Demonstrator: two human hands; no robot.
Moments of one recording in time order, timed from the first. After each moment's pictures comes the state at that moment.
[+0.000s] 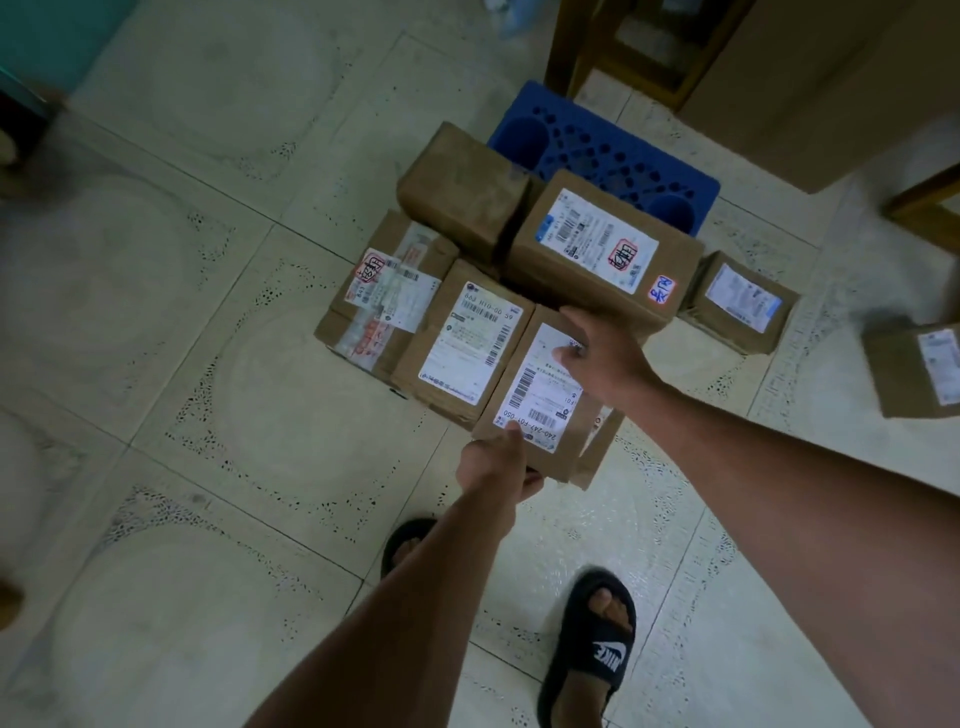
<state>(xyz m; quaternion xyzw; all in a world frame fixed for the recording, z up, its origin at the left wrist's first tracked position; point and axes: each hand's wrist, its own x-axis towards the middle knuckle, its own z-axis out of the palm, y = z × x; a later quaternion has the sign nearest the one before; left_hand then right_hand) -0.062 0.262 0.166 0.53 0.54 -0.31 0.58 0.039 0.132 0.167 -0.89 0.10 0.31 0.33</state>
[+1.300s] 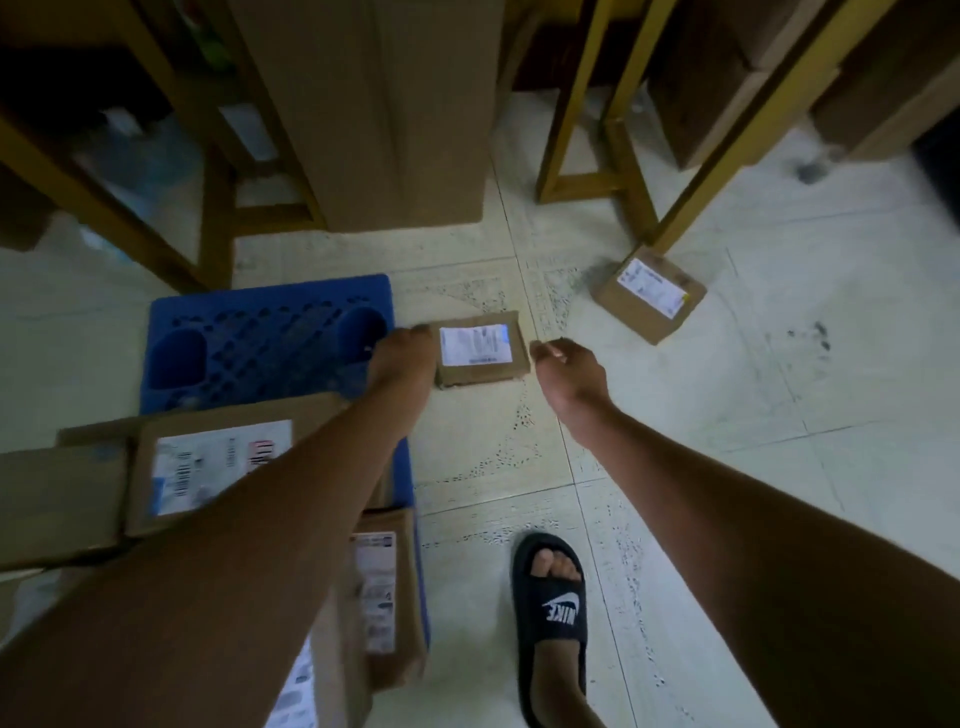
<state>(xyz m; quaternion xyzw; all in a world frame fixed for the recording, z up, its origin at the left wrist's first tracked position) 0.150 -0.041 0.172 0.87 0.10 -0.30 0.38 0.032 -0.151 0.179 -0.72 0.52 0.02 0.47</state>
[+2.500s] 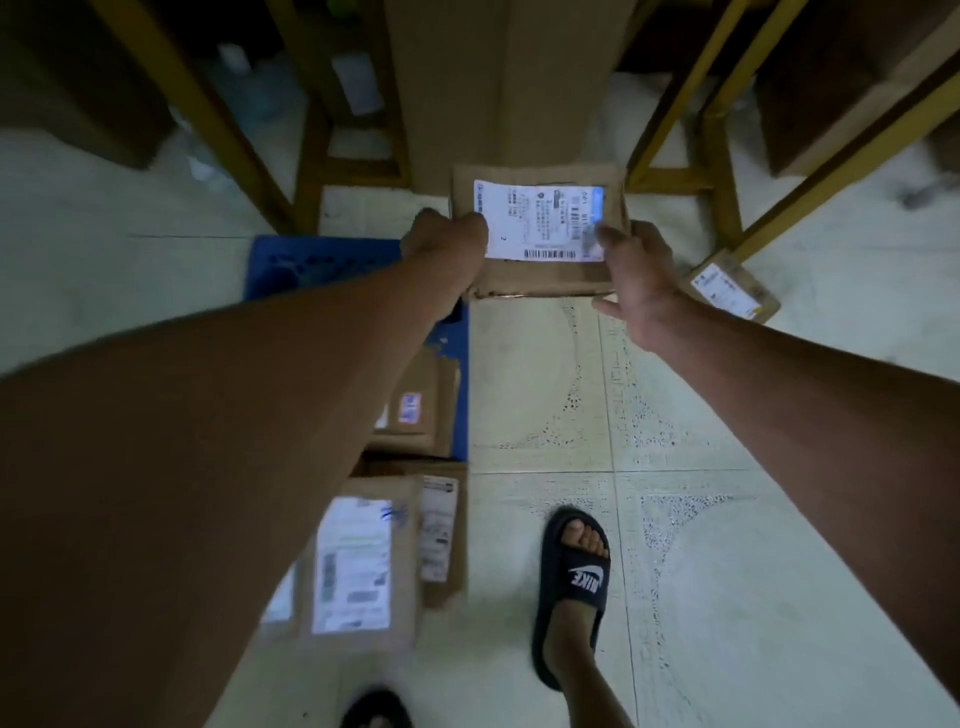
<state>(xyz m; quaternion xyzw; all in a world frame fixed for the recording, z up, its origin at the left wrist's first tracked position) 0.212 -0.002 0.261 0.84 0.10 -0.29 0.45 0.109 -0.134 0.260 -0.64 0.49 -0.06 0.59</state>
